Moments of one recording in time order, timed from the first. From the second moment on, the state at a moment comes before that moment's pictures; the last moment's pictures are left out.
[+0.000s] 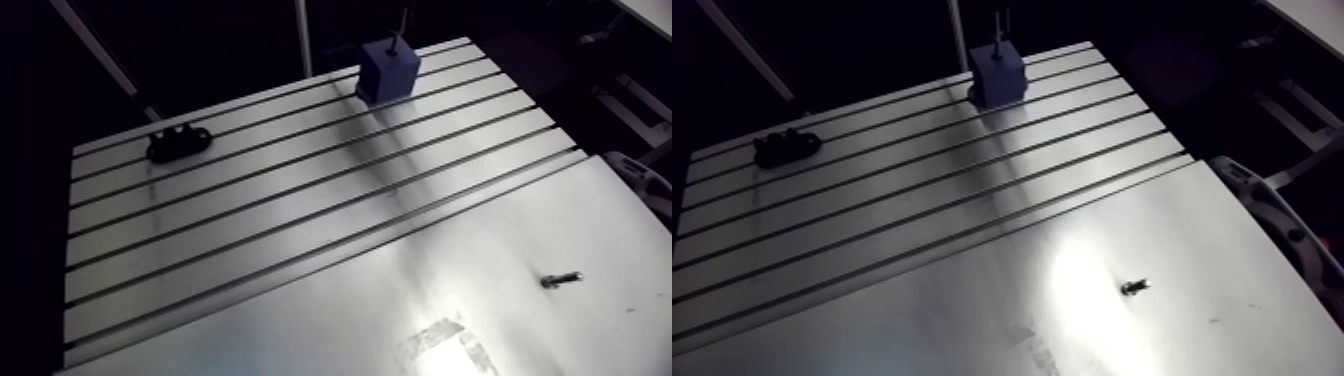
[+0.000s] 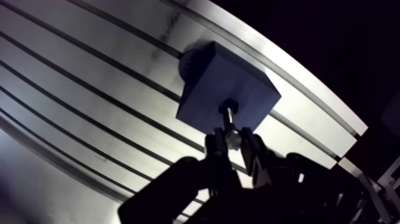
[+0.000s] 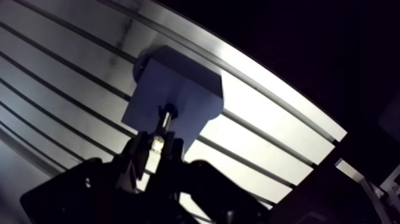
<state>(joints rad) -0.41 -0.96 1.31 -1.79 -1.62 -2.52</state>
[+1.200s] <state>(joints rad) -0.41 -0.95 1.30 -1.80 -1.62 -2.52</state>
